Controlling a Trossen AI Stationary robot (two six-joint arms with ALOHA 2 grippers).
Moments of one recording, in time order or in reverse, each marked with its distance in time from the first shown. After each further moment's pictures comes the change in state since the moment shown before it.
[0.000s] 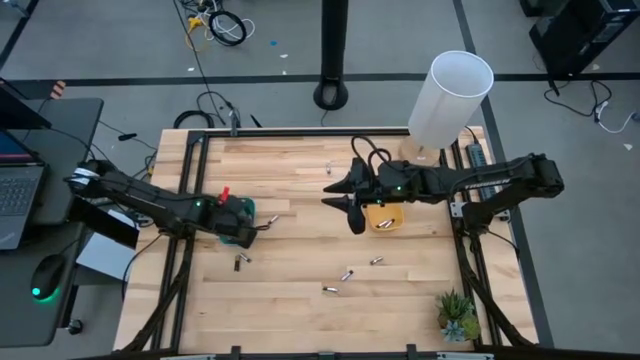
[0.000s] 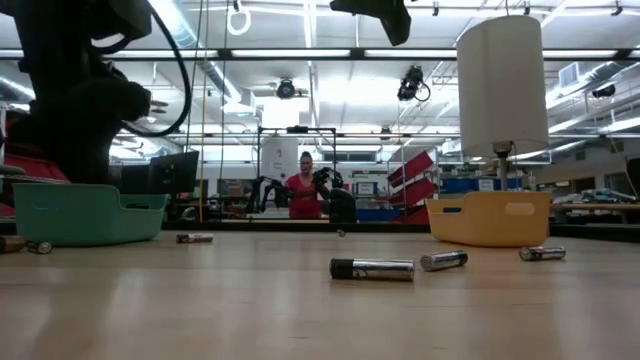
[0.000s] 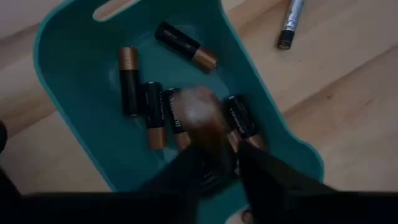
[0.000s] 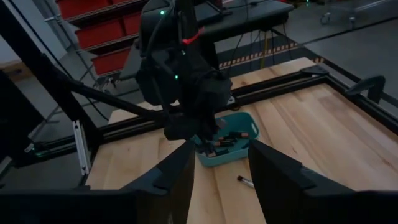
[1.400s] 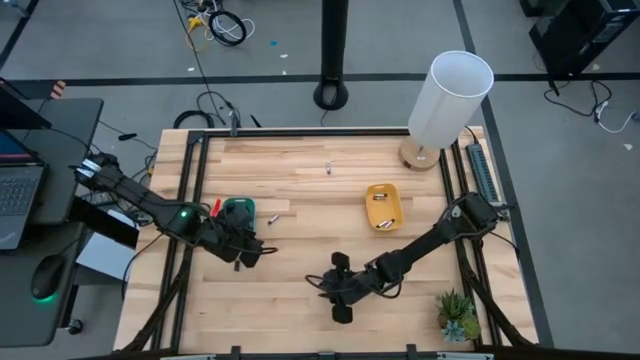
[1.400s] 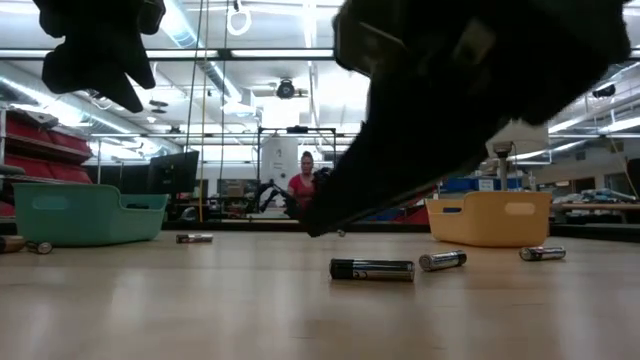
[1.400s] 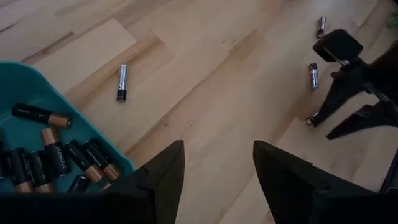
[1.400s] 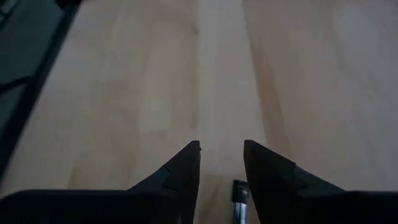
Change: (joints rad) left arm -0.246 0.009 0.205 0.153 -0.202 0.054; right arm 0.440 0.656 -0.003 0.209 0.191 0.166
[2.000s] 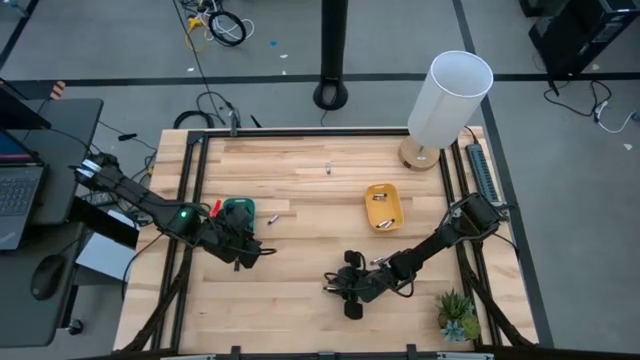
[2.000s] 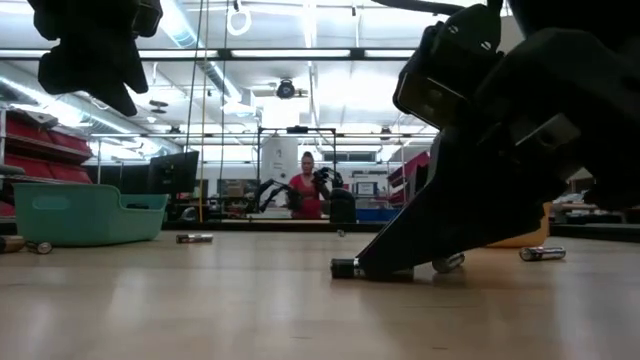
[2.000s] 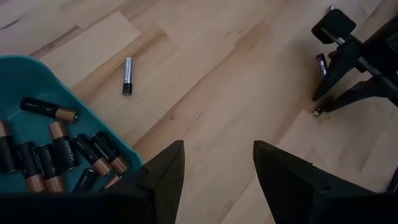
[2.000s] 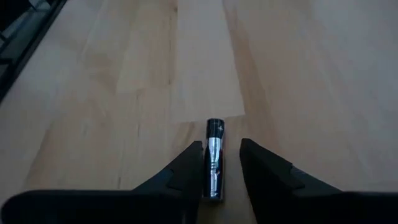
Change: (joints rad) left arm -0.005 0.000 0.000 -0.029 0.016 0.002; right arm 0.034 0.007 -0.230 0.278 0.075 0.046
